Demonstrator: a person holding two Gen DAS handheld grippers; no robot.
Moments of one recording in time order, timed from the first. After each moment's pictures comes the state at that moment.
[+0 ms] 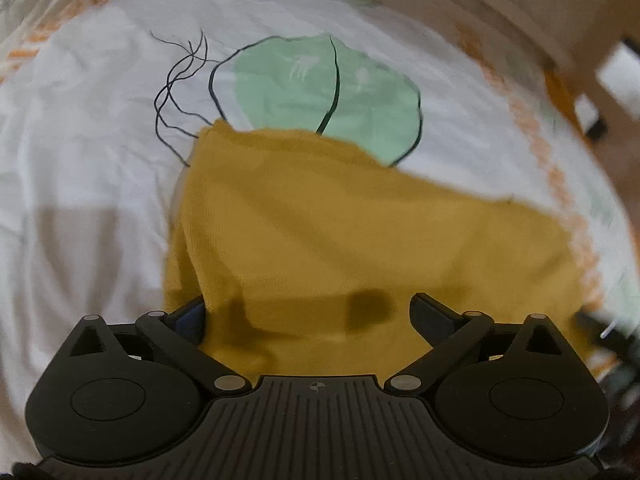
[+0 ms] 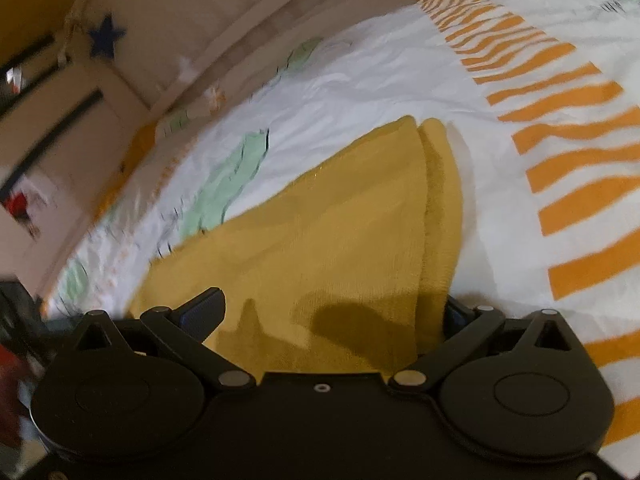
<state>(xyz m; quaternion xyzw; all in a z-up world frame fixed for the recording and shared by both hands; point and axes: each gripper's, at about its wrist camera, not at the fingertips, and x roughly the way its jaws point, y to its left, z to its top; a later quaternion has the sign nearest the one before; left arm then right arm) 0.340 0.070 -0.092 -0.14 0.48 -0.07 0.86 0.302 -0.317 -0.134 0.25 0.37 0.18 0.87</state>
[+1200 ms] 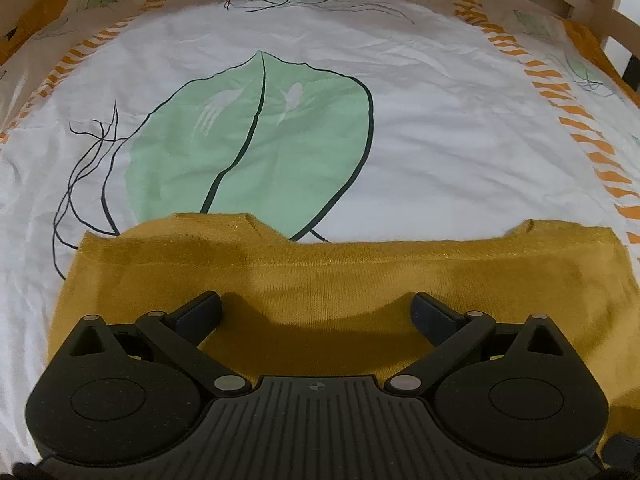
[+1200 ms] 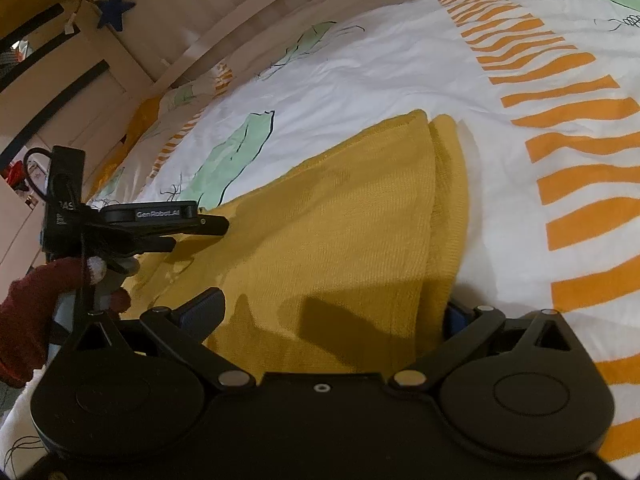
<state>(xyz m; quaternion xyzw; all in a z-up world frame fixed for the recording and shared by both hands) 0.418 -0.053 -0.109 0.01 0.48 -0.01 0.88 0.302 -0.319 -0.135 0.23 0.39 0.19 0.87</state>
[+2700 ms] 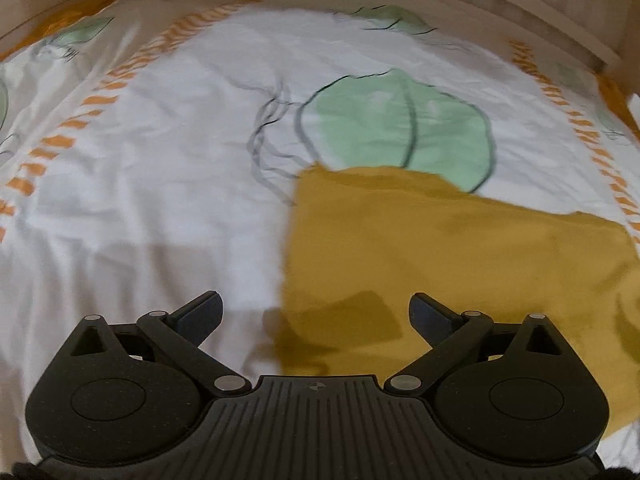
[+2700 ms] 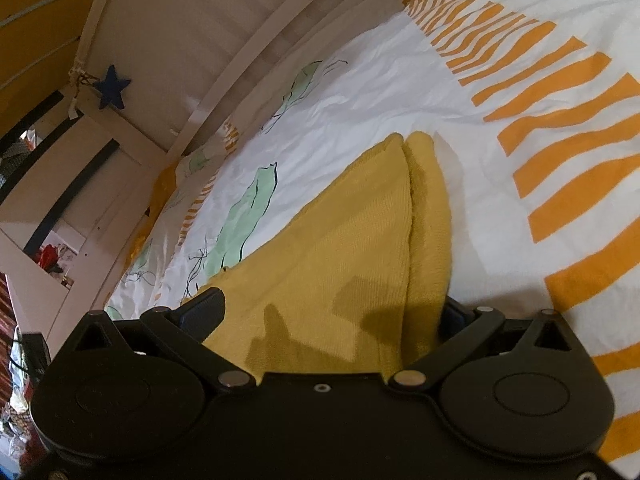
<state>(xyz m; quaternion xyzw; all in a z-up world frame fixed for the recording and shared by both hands) 0.319 0.099 -0.082 -0.05 0.45 0.04 0.89 0.304 -0.344 -0.147 0.35 0.33 0.19 0.85</state>
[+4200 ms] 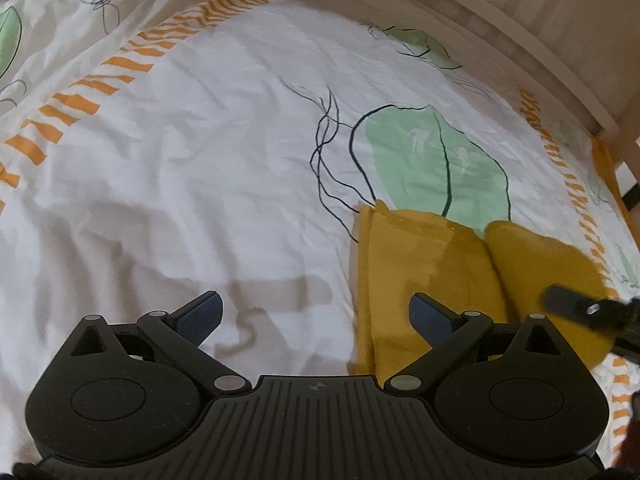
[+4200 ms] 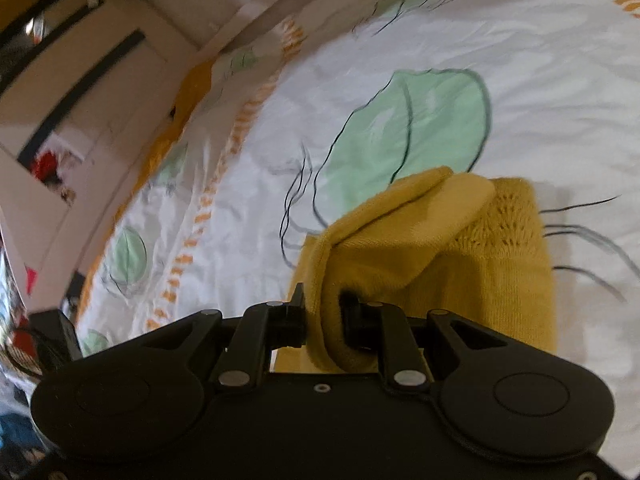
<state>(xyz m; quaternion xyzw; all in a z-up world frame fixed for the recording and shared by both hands) 0.329 0.186 -0.071 -0.16 0.45 0.01 0.88 0.352 -0.105 -0.064 0.25 0.43 0.24 0.83</state>
